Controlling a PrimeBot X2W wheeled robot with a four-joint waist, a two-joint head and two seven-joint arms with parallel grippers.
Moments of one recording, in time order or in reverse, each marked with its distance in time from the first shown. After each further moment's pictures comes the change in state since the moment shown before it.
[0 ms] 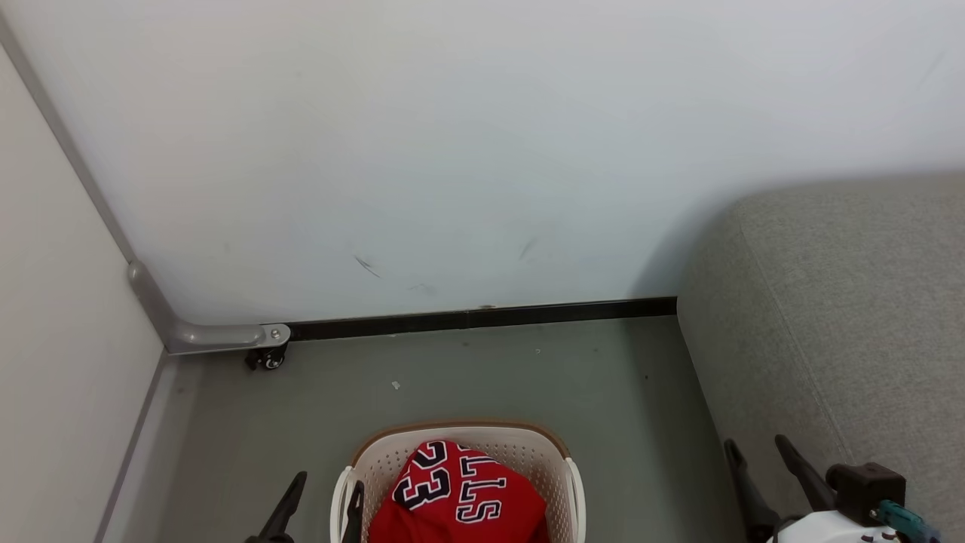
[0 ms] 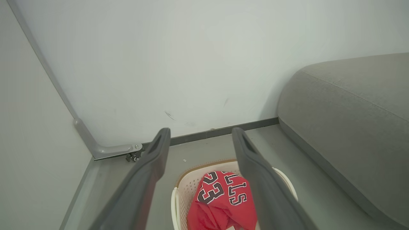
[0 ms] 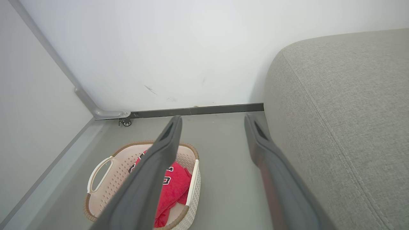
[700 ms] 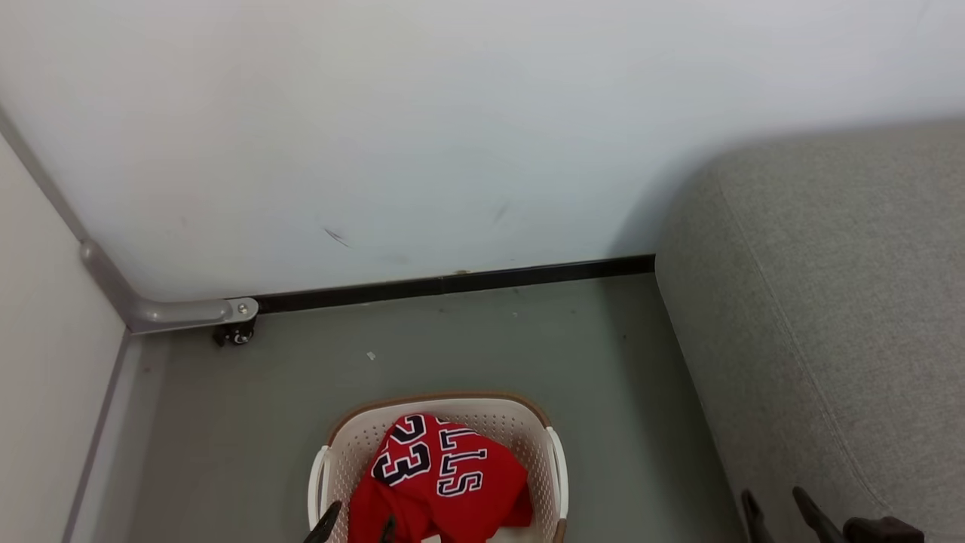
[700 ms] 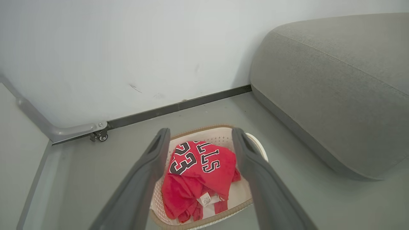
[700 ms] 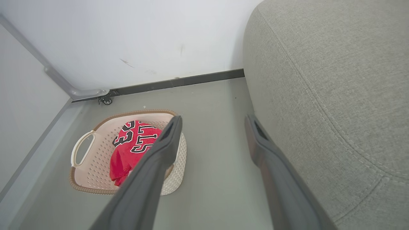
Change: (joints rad) left arm 0.000 0.001 -0.082 0.071 0.007 -0.037 0.000; right arm 0.126 0.004 -0.050 -0.052 -0.007 0.000 0.000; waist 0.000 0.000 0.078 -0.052
